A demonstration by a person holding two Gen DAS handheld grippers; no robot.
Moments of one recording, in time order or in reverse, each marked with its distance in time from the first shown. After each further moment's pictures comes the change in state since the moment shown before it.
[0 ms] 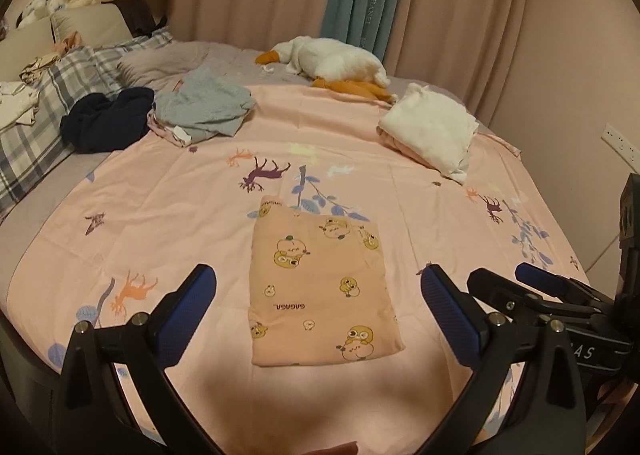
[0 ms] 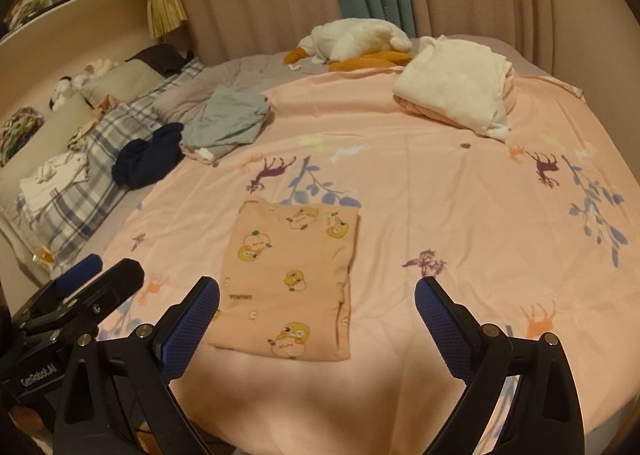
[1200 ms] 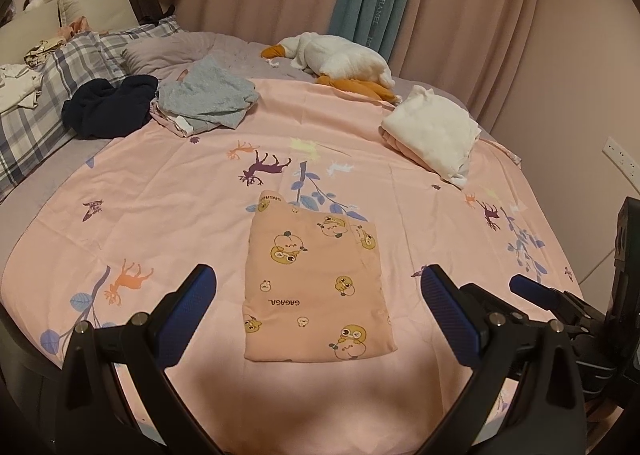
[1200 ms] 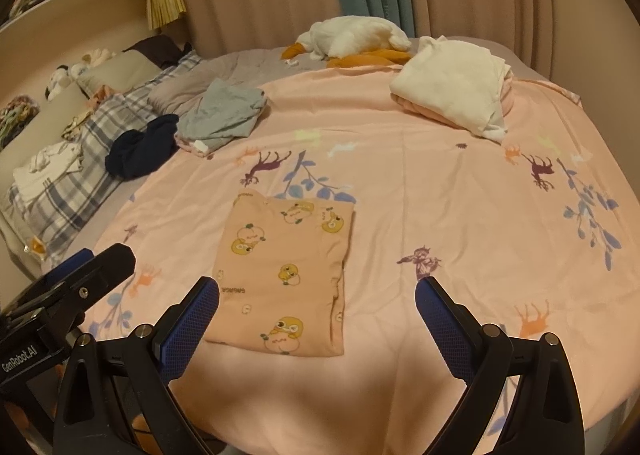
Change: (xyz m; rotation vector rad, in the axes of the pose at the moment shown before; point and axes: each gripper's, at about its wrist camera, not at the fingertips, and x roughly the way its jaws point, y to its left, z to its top) left arm -0.001 -0.001 0.001 -0.055 0.014 -0.001; right arm 0.001 0.006 -0.003 -0.023 0.013 -0.037
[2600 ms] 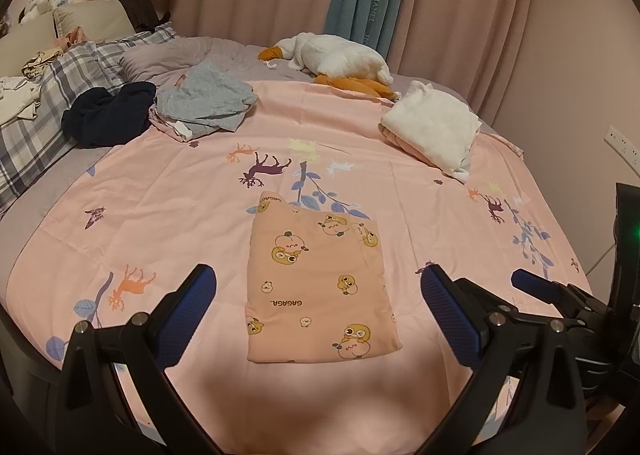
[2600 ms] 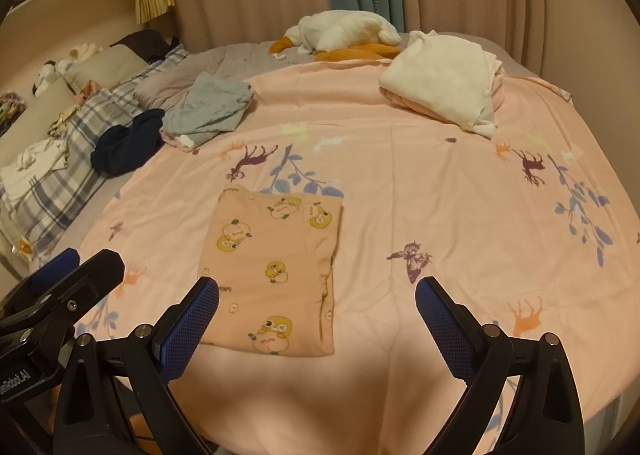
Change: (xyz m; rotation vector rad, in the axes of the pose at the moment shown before) left arm 0.003 -0.005 0.000 0.040 -0.005 0.020; right arm 0.006 -0.001 0.000 0.004 0.019 -0.050
